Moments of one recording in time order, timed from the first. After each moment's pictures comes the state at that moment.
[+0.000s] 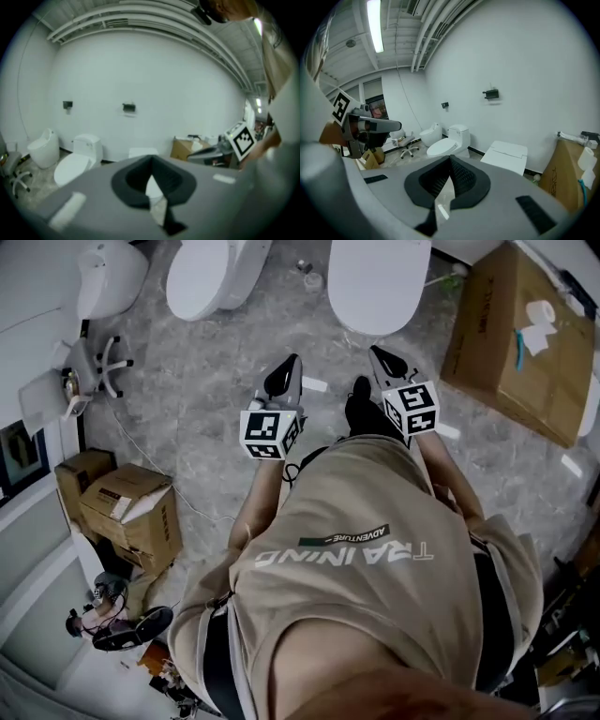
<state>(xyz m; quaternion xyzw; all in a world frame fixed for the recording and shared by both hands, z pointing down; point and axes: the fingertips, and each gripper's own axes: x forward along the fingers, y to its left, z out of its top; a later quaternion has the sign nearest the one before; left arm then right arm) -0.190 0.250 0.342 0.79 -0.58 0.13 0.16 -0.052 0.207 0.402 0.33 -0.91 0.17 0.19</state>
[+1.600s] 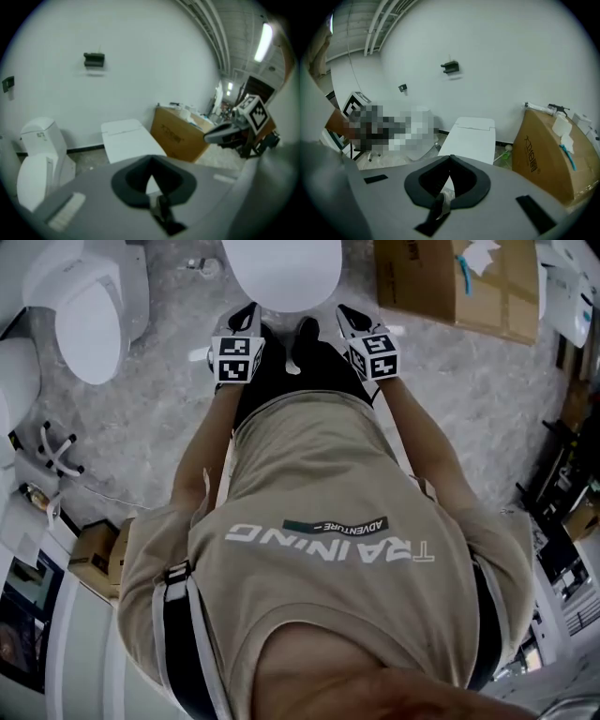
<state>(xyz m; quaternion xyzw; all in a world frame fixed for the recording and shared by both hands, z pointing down) -0.156 0.037 0.548 0.86 -0.36 0.29 0.21 0.012 0.088 0.549 0.50 -0.77 0.28 0.26</state>
